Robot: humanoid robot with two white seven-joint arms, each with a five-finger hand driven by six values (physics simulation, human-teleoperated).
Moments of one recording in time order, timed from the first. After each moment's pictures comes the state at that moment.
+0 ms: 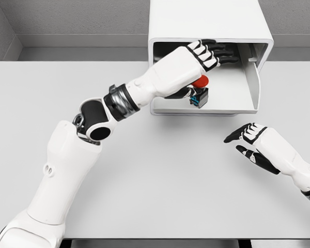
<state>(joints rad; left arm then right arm) -0.53 0.00 -0.38 -1.54 -0.84 -0.61 -0.24 0.19 -0.77 0.18 -1.76 0.44 -0.61 -0.16</state>
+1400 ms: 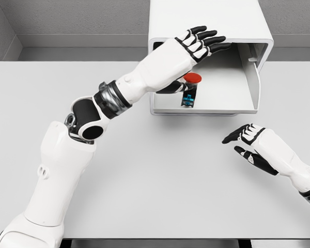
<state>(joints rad) -0.51 0.00 -0.32 -1.58 -0.84 -0.61 -0.24 0.19 -0.76 0.19 -1.76 0.44 -0.61 -0.16</state>
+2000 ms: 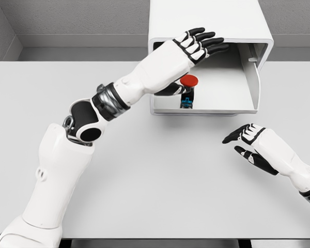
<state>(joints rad) -0.50 0.01 -0.32 -1.58 -0.82 -0.61 -0.24 0.19 -0.76 0.18 -1.76 0.44 -0.61 -0.16</state>
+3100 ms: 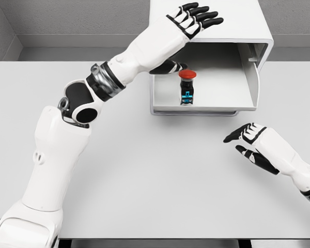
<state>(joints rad) -0.60 0.00 -0.28 -1.52 -0.82 -0.61 -0.24 0.19 -0.76 0.18 -1.76 0.44 -0.61 -0.16</state>
